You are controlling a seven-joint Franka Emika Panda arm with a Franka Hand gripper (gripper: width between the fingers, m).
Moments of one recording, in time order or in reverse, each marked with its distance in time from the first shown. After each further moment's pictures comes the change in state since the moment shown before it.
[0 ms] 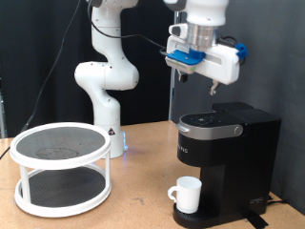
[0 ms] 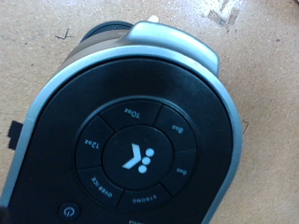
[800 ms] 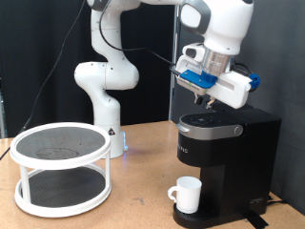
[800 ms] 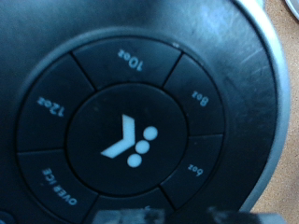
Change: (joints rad) arm 0.058 0.043 0.038 -0.085 -0.079 0.035 -0.008
